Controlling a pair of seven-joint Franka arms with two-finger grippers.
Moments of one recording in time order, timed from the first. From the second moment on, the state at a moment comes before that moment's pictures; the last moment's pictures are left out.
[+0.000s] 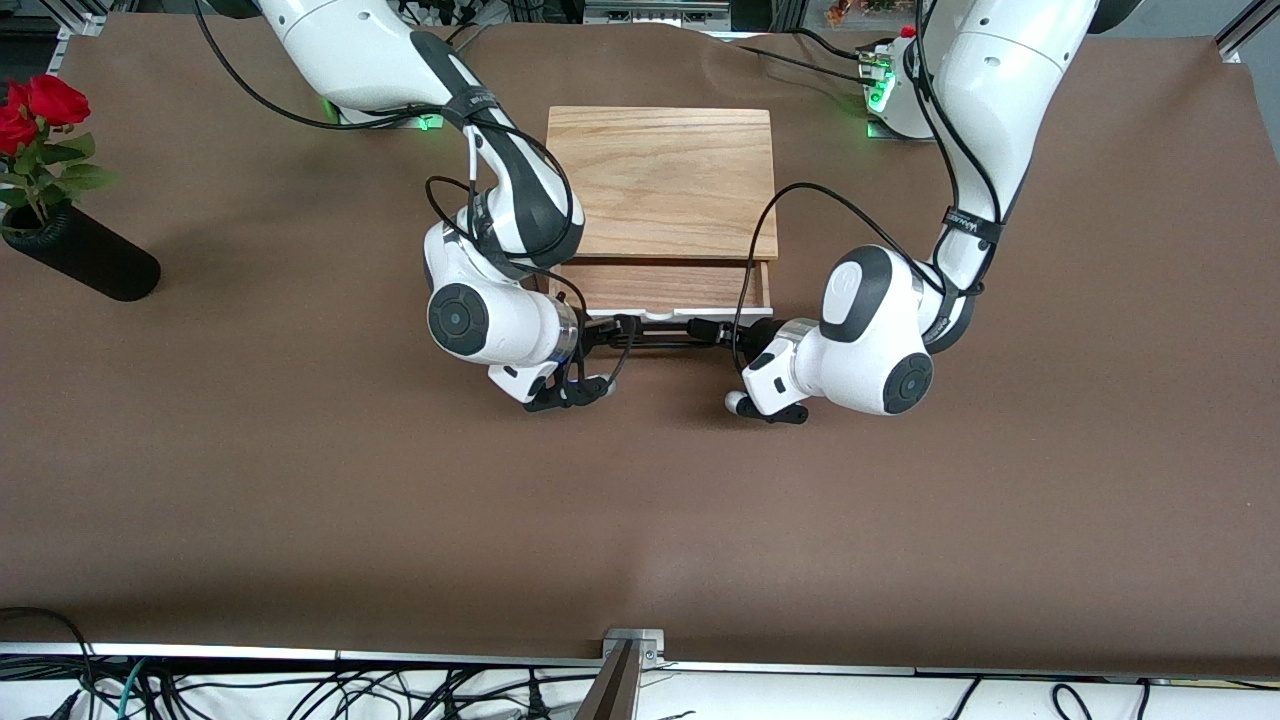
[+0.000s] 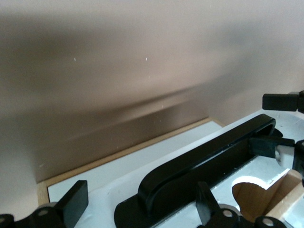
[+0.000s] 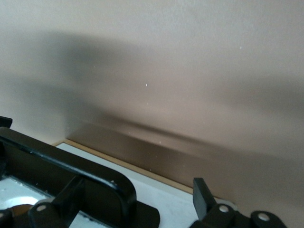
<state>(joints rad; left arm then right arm) -0.30 0.68 -0.13 -1.49 -0.66 1.83 -0.03 0.56 0.71 0.03 -1.40 0.48 2.02 0.18</state>
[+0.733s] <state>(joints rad) -0.29 0.69 -0.13 -1.50 -0.66 1.68 -0.01 0.56 0.71 0.03 -1.39 0.49 1.86 0.19</state>
